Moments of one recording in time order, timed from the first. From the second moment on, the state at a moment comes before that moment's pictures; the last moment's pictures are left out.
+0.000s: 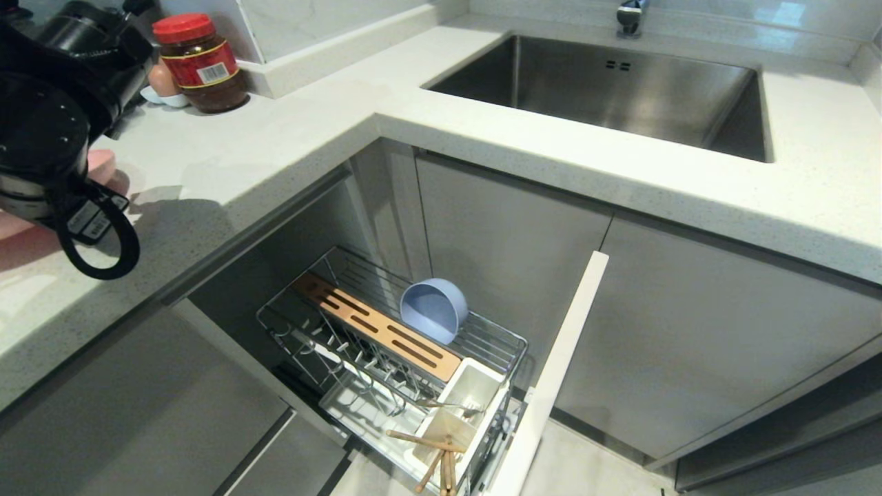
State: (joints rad) left arm -0.21 1.70 -1.95 1.17 1.05 0.15; right arm -0.01 0.00 0.00 -0.01 -0.05 0.10
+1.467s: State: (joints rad) left arm -0.26 1.46 -1.92 0.52 0.60 -0.31; right arm -0.01 0.00 0.00 -0.01 -0.05 0.10
